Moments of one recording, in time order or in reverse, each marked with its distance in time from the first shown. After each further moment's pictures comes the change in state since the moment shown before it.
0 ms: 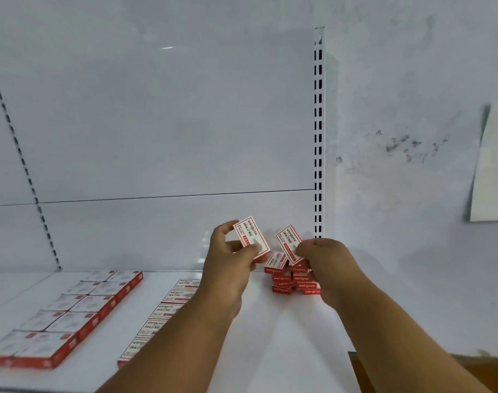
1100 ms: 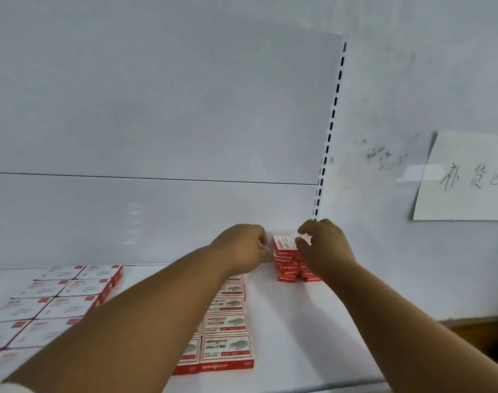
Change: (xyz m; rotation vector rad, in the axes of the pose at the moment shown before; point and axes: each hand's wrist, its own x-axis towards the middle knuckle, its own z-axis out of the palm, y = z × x) left_hand 0.085 -0.012 -0.046 1.086 -0.637 0.419; right_hand 0.005 0.006 0.043 -1.204 0.415 -0.385
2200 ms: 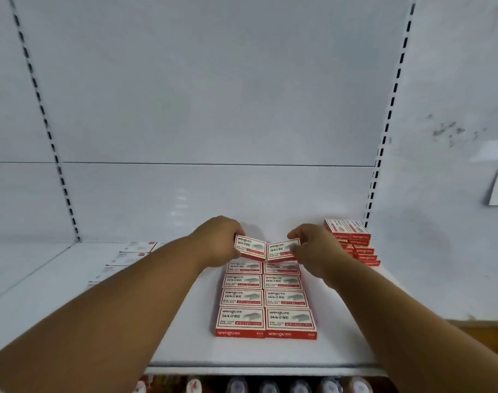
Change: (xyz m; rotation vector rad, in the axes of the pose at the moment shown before) left_hand -0.069 -0.099 -0.044 0.147 -0.021 -0.175; right_hand -0.030 -0.082 0.054 0.607 -0.377 0.120
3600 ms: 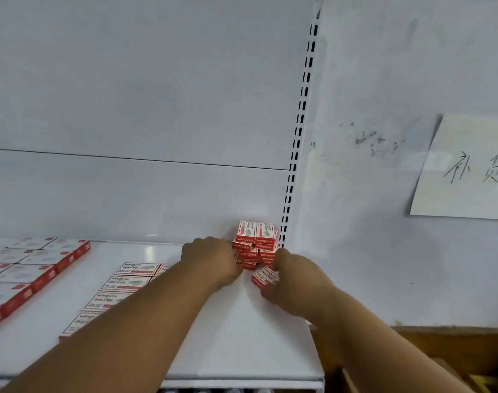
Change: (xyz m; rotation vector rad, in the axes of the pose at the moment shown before) left_hand 0.041 0.171 0.086 0.243 0.026 -0.206; right_hand -0.032 0.084 -0.125 -0.670 -0.093 -0.170
